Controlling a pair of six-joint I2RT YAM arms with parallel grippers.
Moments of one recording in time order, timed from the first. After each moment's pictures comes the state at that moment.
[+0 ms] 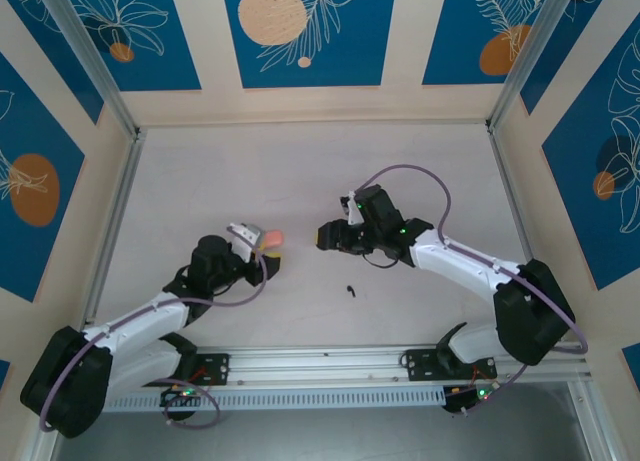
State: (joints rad) left arm -0.53 1.01 0.26 0.35 0.28 -0.06; right arm 0.65 1.36 0.83 -0.20 -0.40 0.76
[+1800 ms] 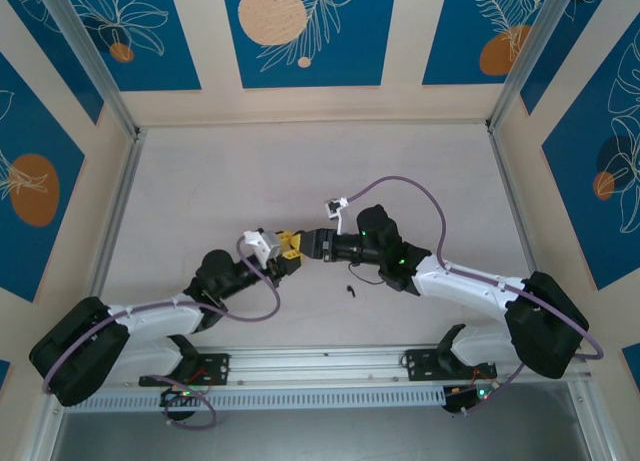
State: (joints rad) left arm -0.74 1.16 0.23 0.96 0.25 -0.04; right arm 0.82 1.27 0.66 0.33 -0.41 0.88
